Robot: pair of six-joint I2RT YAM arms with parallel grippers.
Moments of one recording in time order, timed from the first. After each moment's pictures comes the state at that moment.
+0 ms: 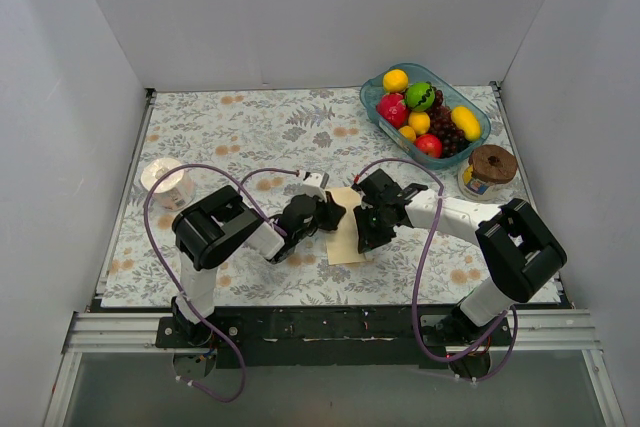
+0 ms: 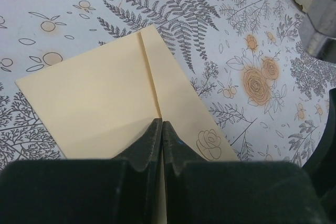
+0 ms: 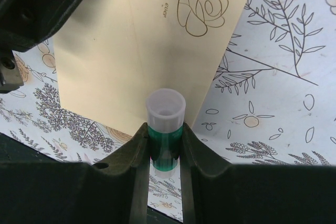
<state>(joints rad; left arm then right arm) -0.82 1.96 0.63 1.01 -0.09 -0.55 0.72 1.58 0.86 -0.49 -0.19 0.40</state>
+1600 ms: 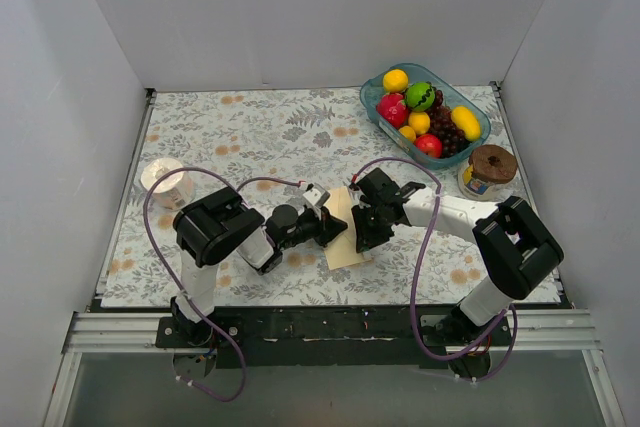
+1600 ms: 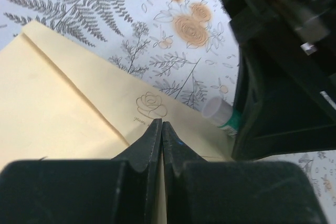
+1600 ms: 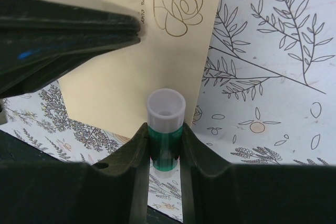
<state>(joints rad) -0.79 1.95 0.48 1.32 0.29 -0.35 0.72 1.59 0.88 -0.50 -0.20 0.39</state>
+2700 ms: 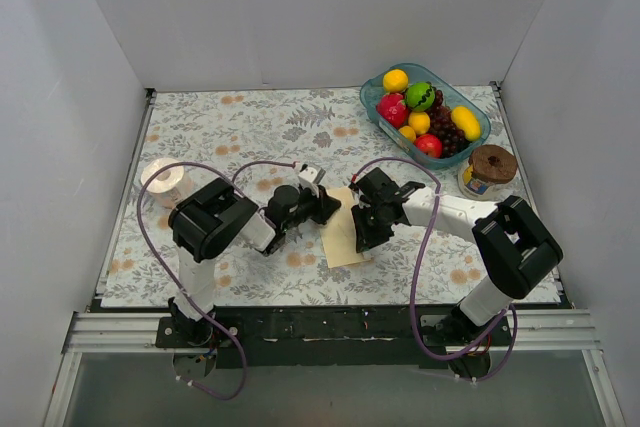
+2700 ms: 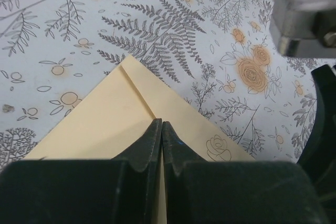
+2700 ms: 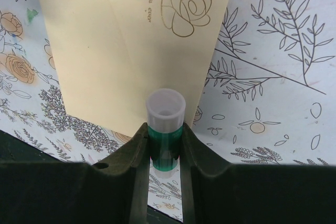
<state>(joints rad) -0.69 2.01 0.63 1.17 0.21 -0.37 0.72 1.60 0.88 -0.50 -0.20 0.39</state>
